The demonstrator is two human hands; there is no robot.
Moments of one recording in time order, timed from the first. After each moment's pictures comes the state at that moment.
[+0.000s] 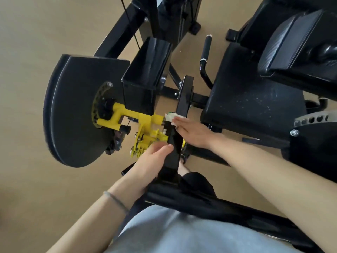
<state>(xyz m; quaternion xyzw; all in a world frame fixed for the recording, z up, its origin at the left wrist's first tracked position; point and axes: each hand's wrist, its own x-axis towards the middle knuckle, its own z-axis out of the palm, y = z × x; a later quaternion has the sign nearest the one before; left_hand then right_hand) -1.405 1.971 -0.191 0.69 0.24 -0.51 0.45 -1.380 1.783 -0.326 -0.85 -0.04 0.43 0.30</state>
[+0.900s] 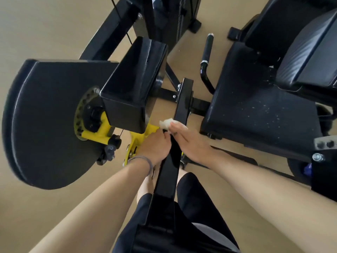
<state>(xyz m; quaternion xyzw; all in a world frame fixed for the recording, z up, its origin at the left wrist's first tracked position) -1.337 1.934 -0.354 0.87 0.00 -0.46 0.16 -1.374 1.787 -0.368 -0.84 0.03 0.32 0.44</state>
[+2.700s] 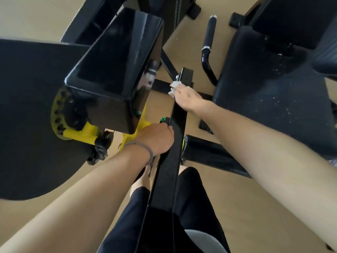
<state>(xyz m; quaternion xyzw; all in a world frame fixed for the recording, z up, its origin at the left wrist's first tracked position) -1.311 1.914 -0.370 0.86 -0.10 -0.50 0.07 -1.245 1.770 -0.448 -0.88 0.11 0.38 0.28</state>
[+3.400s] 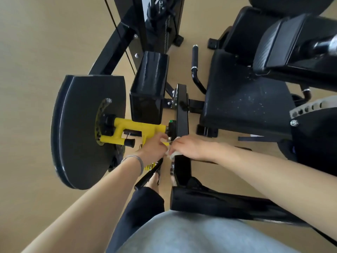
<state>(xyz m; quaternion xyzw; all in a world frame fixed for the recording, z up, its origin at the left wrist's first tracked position) -1.348 1.998 -0.318 0.75 0.08 -0.55 0.36 -1.381 1.840 -0.270 -0.79 0.04 0.49 0.37</state>
